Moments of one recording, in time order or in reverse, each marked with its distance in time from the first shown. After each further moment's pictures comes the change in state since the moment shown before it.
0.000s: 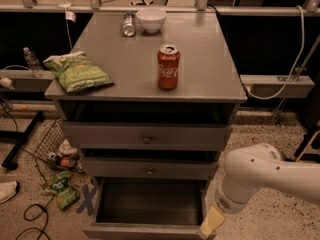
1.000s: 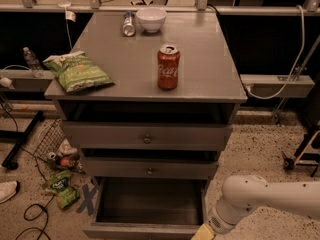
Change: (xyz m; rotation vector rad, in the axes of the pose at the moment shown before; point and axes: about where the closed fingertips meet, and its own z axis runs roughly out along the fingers) arm 0.005 0.017 0.122 -0.199 -0.053 0.129
